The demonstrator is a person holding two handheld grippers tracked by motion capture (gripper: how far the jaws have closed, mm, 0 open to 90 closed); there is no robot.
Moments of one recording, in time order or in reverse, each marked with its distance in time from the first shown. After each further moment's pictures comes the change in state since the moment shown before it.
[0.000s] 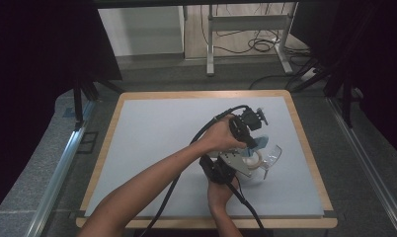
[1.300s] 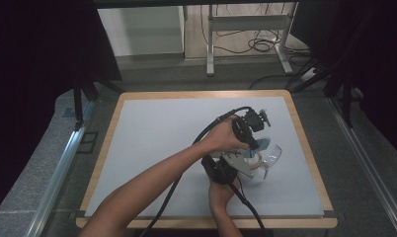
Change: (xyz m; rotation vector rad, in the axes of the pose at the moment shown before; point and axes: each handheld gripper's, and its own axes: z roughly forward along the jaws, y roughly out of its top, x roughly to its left) left arm 0.000 0.004 0.009 0.015 -0.009 0.007; right arm -0.005 -0.003 0.000 -0.010 -0.016 0.030
